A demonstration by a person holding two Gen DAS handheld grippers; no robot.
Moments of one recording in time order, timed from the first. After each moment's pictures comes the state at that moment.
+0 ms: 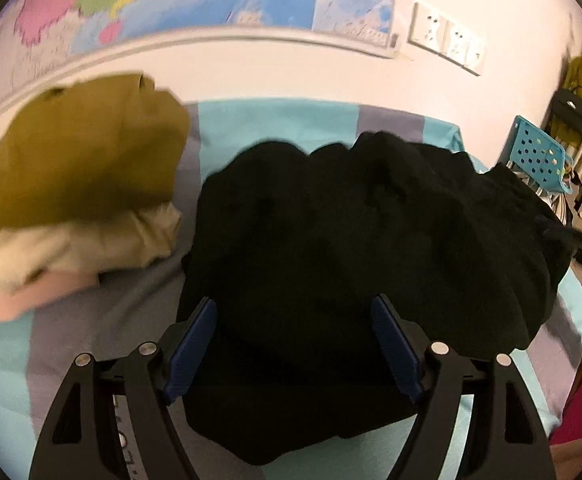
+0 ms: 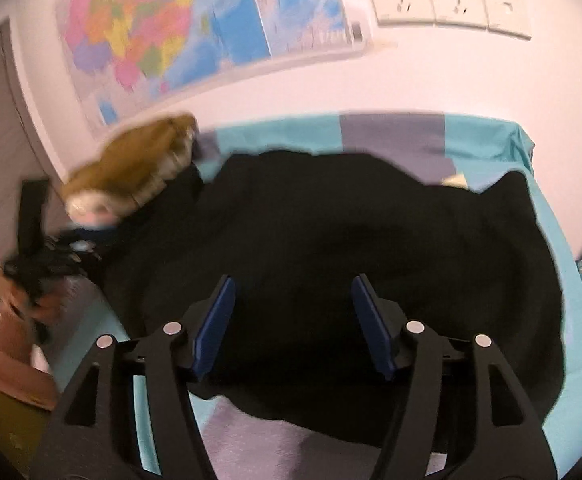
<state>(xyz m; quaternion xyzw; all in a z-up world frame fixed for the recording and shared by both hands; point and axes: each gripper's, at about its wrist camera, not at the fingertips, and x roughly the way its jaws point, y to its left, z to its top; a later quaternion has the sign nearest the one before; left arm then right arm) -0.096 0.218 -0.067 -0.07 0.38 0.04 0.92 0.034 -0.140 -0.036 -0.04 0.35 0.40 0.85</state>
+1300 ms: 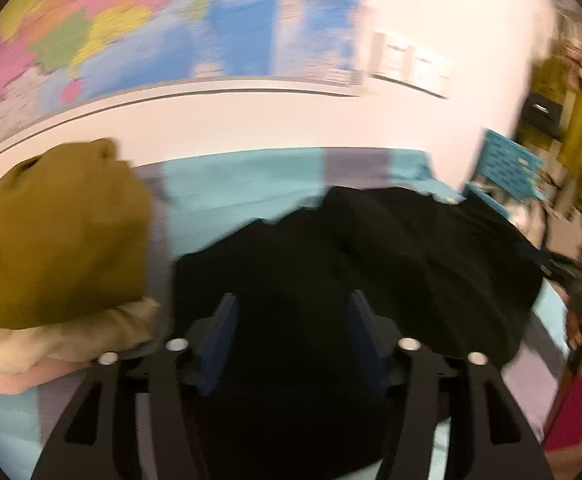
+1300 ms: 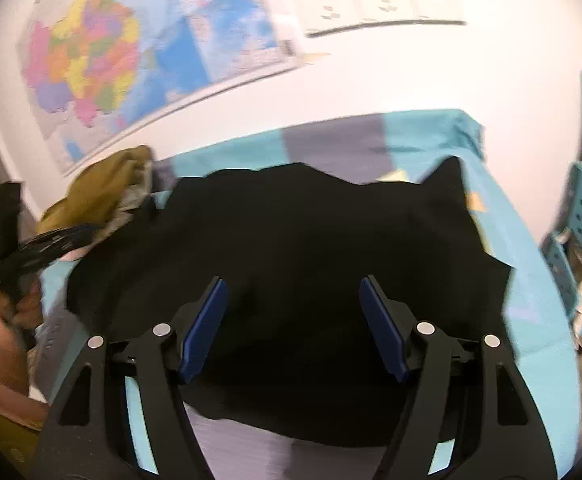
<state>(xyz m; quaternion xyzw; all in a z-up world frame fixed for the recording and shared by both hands) -0.080 0.202 -0.030 -0.03 0.33 -0.02 0.94 0.054 -0.193 -0.031 0.03 0.34 0.34 0.88</state>
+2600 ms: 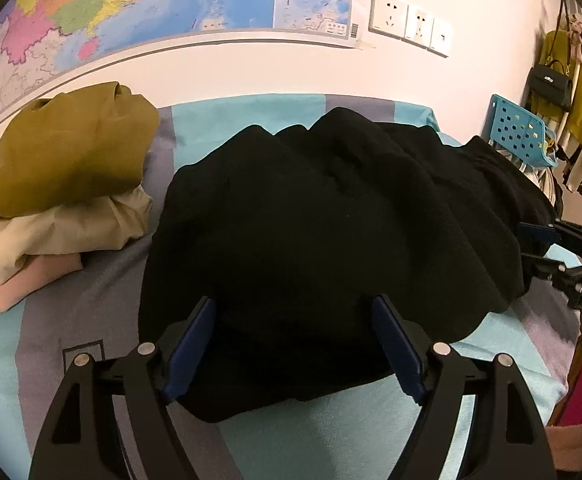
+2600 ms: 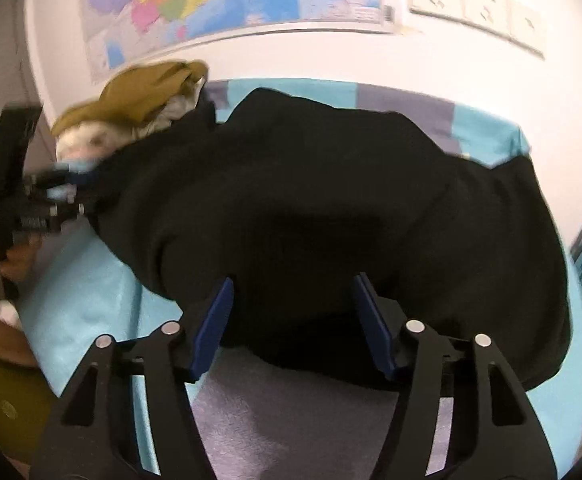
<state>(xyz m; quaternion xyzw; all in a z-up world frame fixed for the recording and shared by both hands) -0.114 0.185 -0.076 -0.03 0.37 0.02 0.93 -0.015 -0.132 -0.056 -0.10 0.33 0.39 0.85</state>
